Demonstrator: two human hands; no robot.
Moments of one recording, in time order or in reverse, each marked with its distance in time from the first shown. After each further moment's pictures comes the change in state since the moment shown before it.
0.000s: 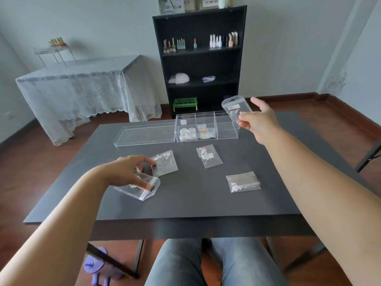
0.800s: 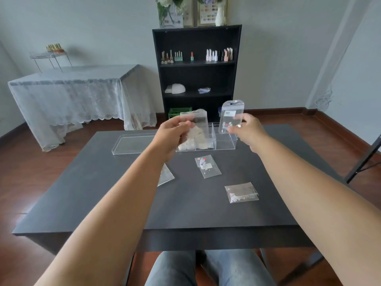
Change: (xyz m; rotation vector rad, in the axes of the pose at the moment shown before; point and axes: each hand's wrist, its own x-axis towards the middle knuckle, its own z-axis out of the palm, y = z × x) left_hand 0.064 0.125 -0.013 -1.244 0.358 0.387; right_hand -0.002 -0.003 0.016 -0.460 -0.080 -0.128
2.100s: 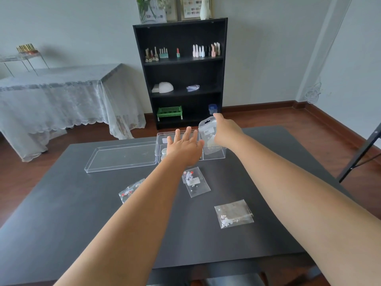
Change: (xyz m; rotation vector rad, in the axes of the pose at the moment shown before) left_hand 0.085 -0.066 0.064 1.524 -0.198 -0.036; right_hand 0.045 -0.012 0.024 -0.810 -0.092 -0.162
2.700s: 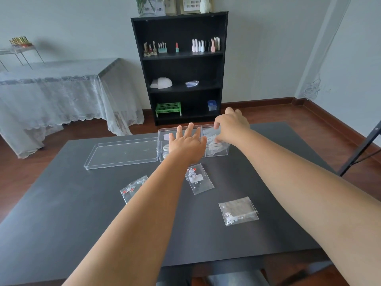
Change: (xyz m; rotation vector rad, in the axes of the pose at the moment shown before) left_hand -0.003 0.003 0.000 -0.009 0.025 0.006; right_hand 0.009 0.004 0.000 -0.308 0.057 -0.053
